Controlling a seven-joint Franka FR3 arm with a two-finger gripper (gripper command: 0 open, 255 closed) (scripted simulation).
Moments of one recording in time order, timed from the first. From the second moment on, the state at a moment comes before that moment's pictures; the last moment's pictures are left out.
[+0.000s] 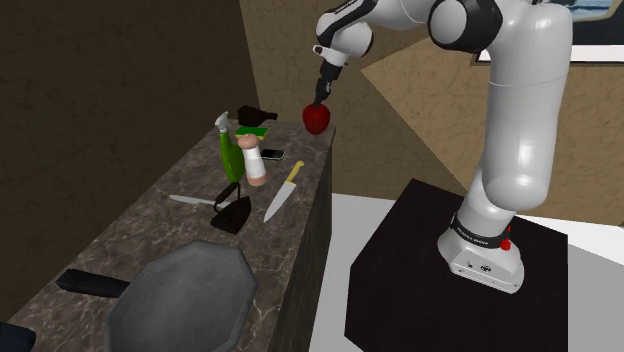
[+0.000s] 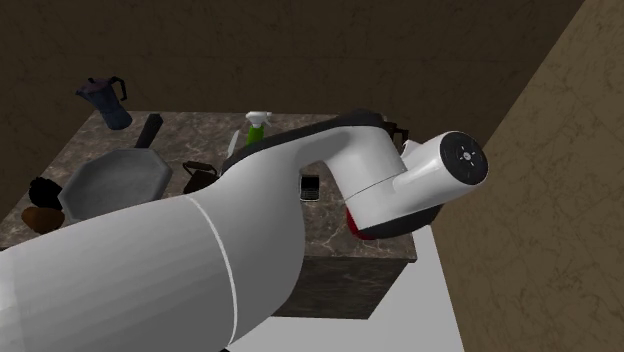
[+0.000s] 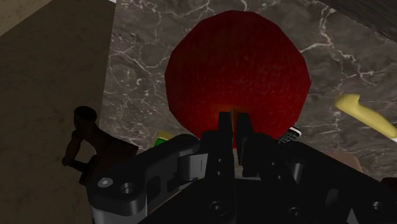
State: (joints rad) arm 0.13 0.27 -0.50 -1.81 0.61 2.17 -1.50
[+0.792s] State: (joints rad) arm 0.14 0.23 -0.52 -1.71 0.55 2.05 -1.42
